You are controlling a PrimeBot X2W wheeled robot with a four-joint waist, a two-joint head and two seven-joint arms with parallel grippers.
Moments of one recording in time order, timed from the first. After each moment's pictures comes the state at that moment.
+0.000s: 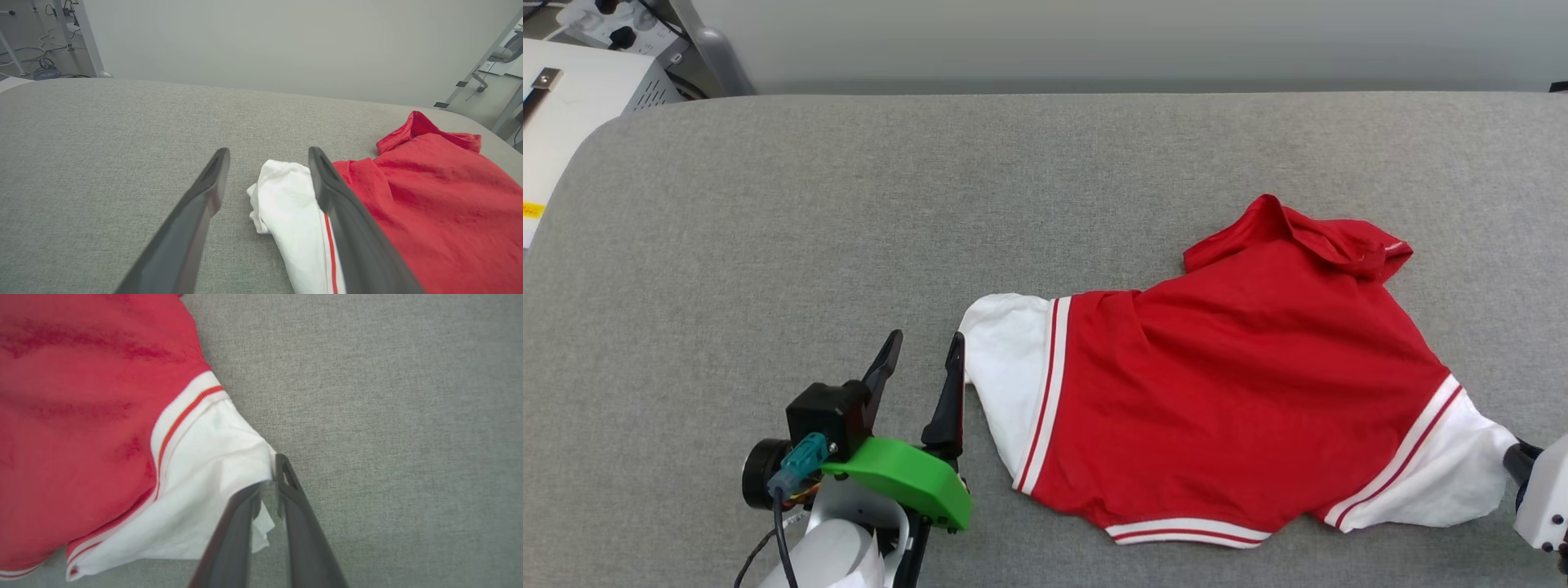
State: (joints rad) left arm -0.21 0.35 -0.56 0.05 -0.62 0.27 -0.21; right arm -0.05 -0.42 -0.12 0.12 0.56 0.13 0.59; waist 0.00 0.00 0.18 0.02
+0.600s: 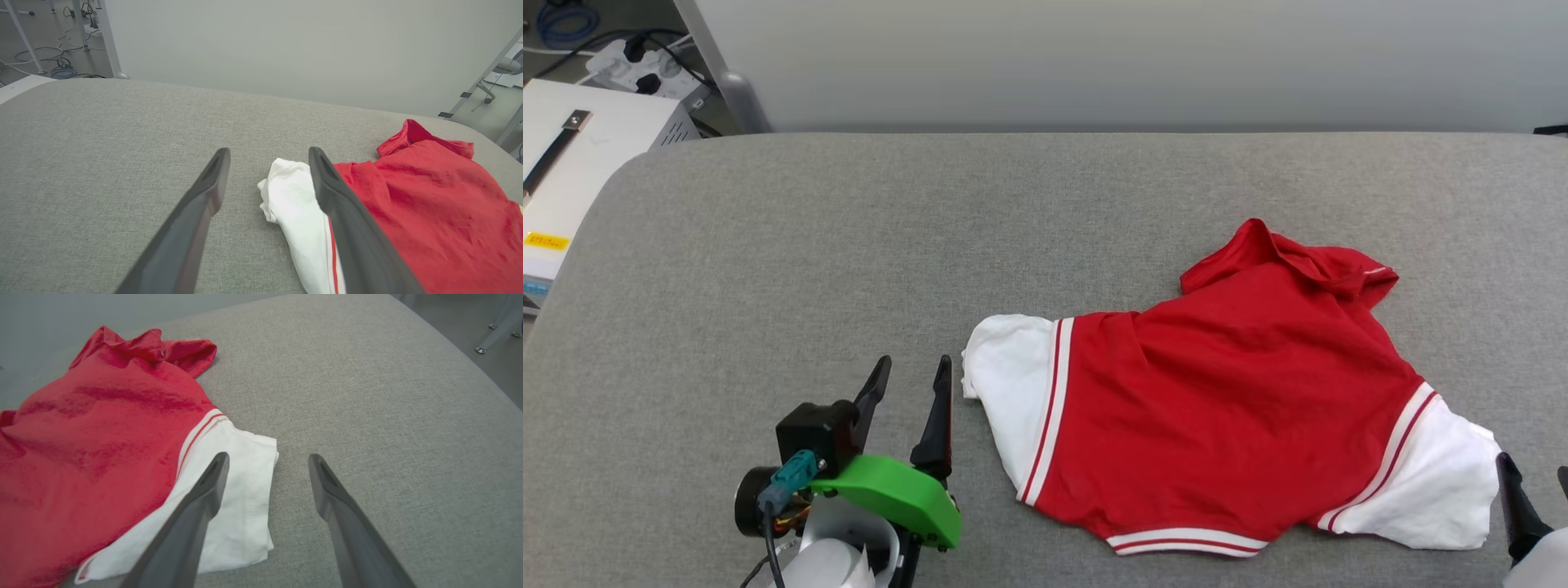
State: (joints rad) left arm -0.17 0.35 -0.56 0.06 -0.65 0.28 -0.21; right arm 0.13 -0.22 -0.27 0.04 0.39 0.13 0.20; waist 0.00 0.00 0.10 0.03
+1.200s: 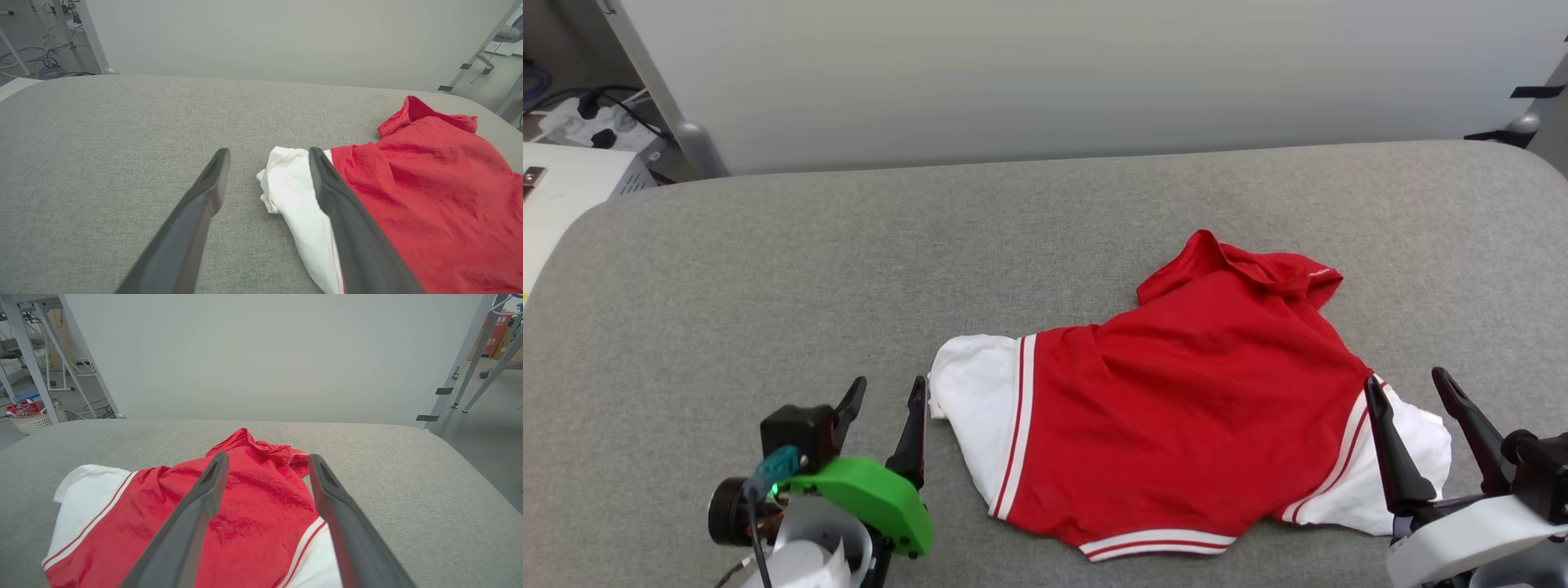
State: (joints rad) left arm -0.16 0.40 -0.55 0.10 -0.67 0.28 -0.15; right arm 0.16 -0.12 -0.02 -0.29 0.21 0.13 0.06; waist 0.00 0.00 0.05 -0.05
